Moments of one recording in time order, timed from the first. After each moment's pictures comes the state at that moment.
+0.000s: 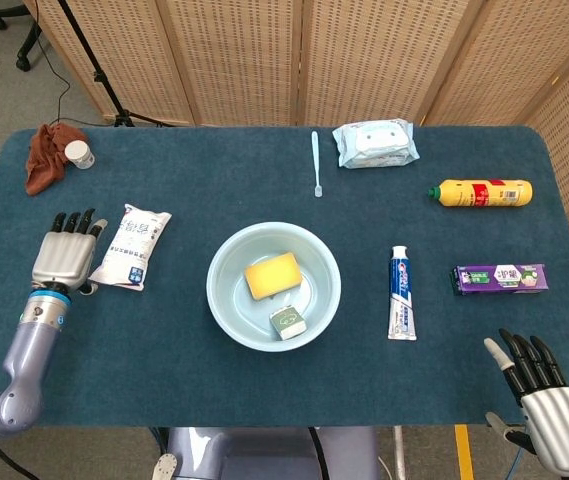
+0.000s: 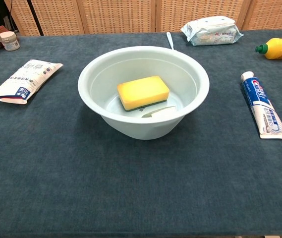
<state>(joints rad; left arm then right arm) -0.79 -1.11 -0.10 -1.85 0.52 1.12 0.82 -0.07 -1.05 -0.09 -1.69 -1.87 1.68 -0.06</state>
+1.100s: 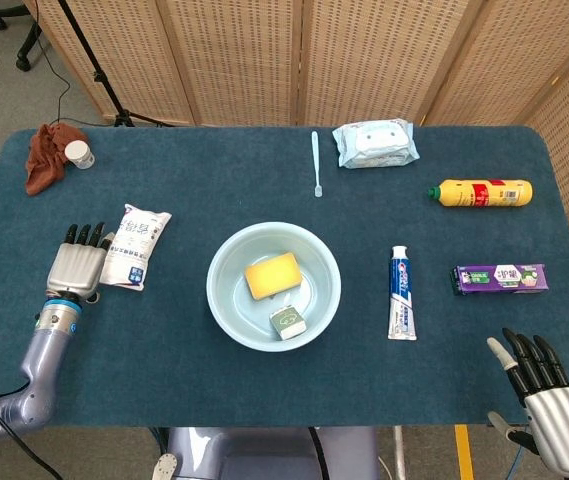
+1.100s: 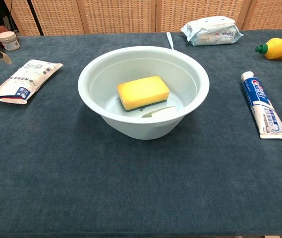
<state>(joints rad) -0.77 -1.28 -0.02 -1.64 0.64 1.12 0.80 -0.08 -1.04 -0.09 -1.68 -1.87 1.70 -0.04</state>
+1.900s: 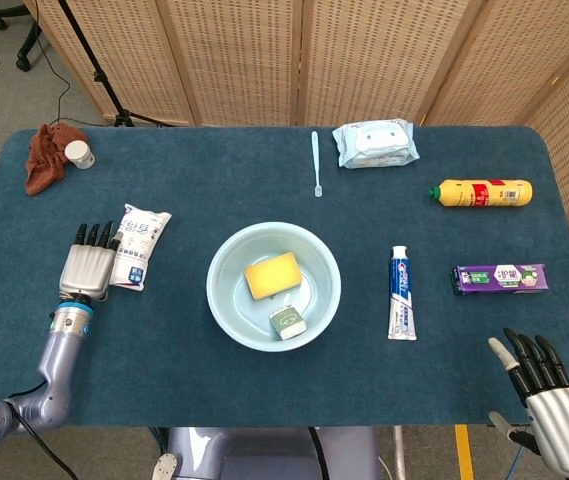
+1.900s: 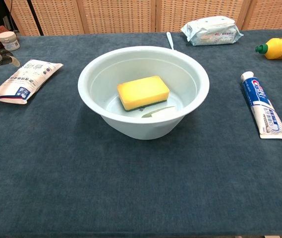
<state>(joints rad) -0.73 -1.41 -0.04 -1.50 0.72 1.16 0.79 -0.08 -1.04 -0.09 -1.68 -1.87 1.70 -0.04</state>
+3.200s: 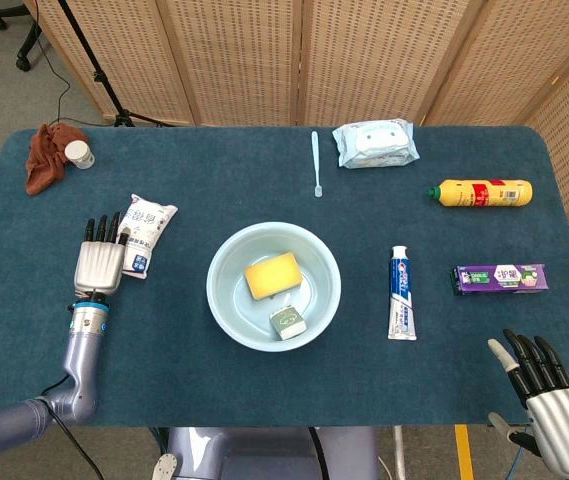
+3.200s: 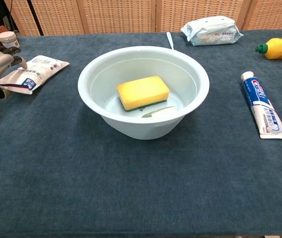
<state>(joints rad) -0.67 -1.66 -0.10 -1.16 0.91 1.22 0.70 -0.08 -1.04 -0.09 -1.67 -1.88 1.71 -0.03</state>
